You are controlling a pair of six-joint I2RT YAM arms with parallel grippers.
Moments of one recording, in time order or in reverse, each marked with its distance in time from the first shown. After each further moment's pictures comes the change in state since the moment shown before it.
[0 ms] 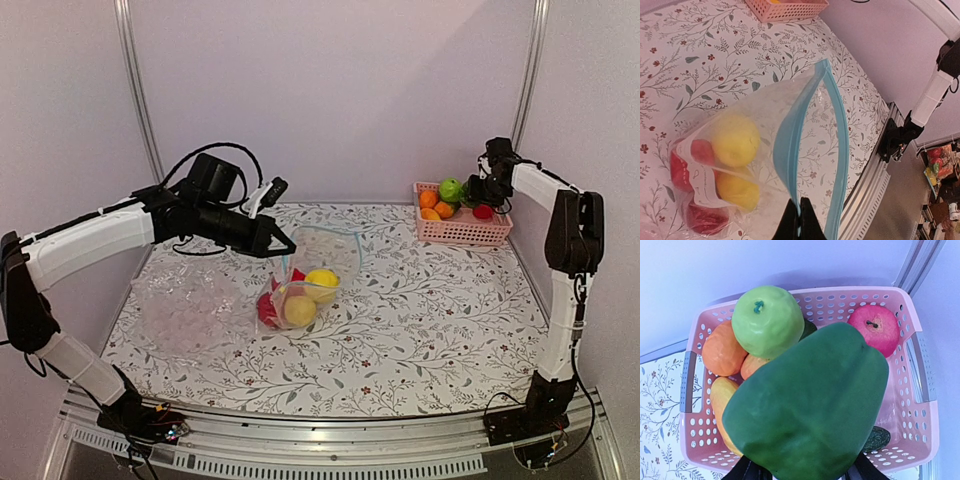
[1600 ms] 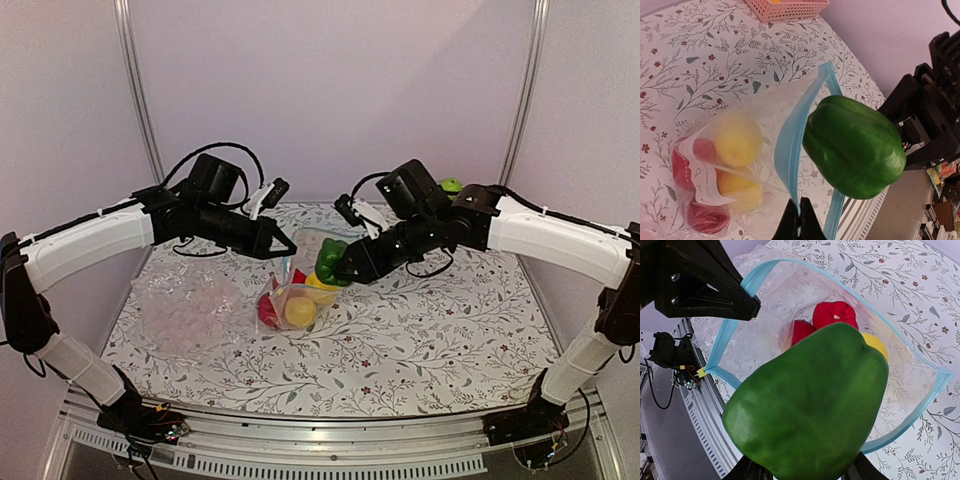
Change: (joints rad) left arm -0.019 -0.006 0.000 -0.007 -0.027 0.004; right arm 0.917 -0.605 -0.513 -0.058 -0.229 0.074
